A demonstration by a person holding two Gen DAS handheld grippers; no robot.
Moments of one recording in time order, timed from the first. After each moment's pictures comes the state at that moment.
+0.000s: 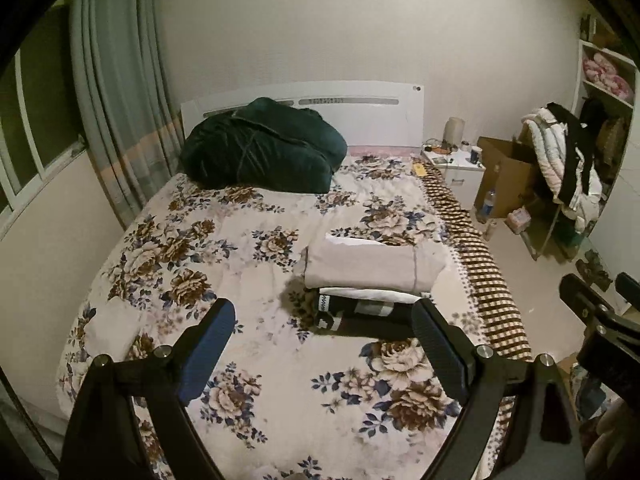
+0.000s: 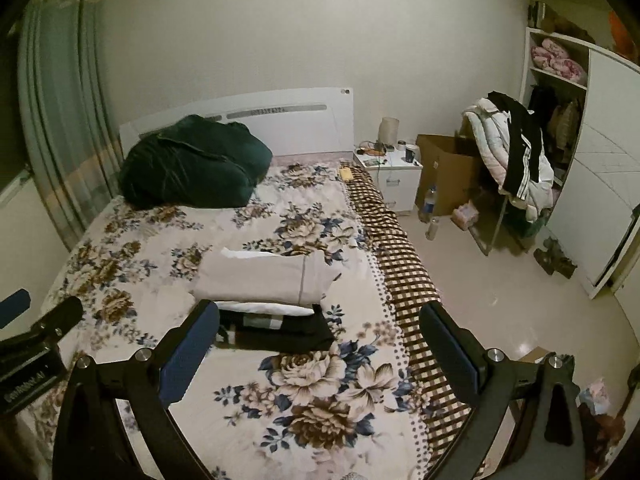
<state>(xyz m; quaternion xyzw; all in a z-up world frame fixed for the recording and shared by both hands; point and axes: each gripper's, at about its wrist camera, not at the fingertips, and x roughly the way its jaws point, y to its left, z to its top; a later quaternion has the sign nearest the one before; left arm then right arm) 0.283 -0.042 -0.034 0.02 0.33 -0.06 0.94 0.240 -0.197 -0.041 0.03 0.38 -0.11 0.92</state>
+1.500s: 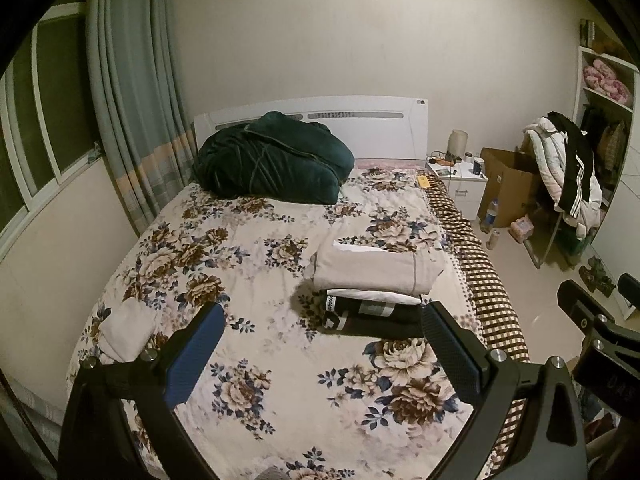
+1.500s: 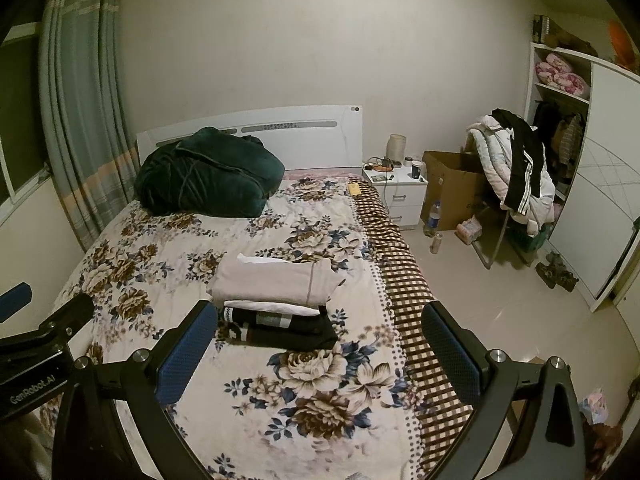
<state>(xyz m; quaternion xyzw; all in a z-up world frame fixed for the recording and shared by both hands) 0.228 -0.026 -0.017 0.02 0.30 -0.04 0.95 0.186 -0.188 0.013 0.02 0.36 -0.09 0.93</state>
